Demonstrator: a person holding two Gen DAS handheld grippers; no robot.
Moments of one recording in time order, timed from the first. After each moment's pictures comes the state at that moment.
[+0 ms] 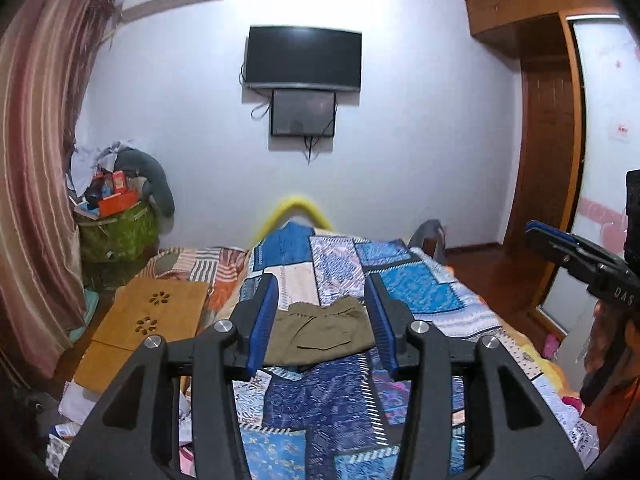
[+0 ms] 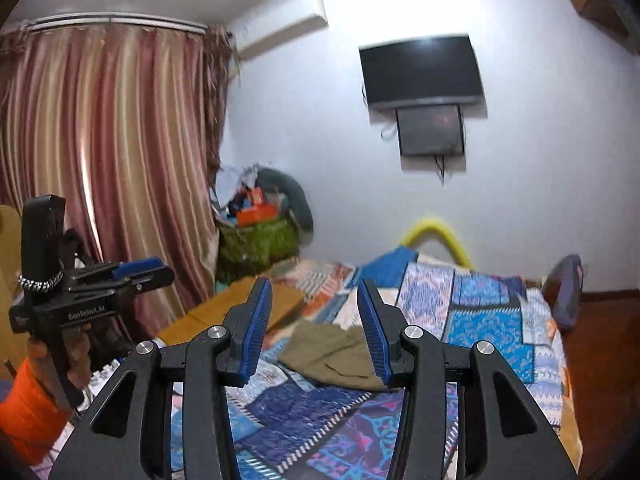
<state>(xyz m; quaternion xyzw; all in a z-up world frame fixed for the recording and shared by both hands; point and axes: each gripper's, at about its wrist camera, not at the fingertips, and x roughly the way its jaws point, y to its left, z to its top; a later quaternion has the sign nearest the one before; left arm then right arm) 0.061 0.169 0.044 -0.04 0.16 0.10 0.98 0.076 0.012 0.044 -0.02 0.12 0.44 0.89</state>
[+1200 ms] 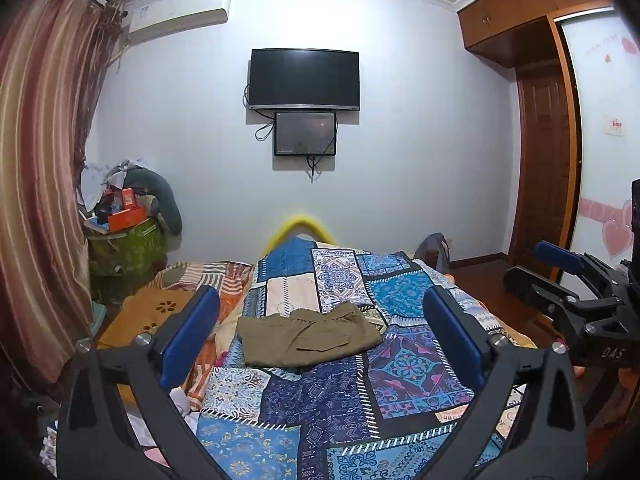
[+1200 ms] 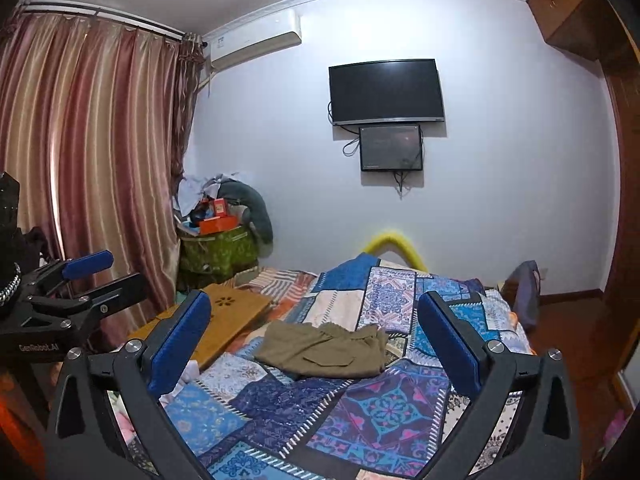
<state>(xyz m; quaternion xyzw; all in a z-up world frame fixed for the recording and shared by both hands) 0.027 0.147 0.022 -0.02 0.12 0.12 0.99 0.032 0.011 0.018 -0.02 0.10 0.36 0.93</state>
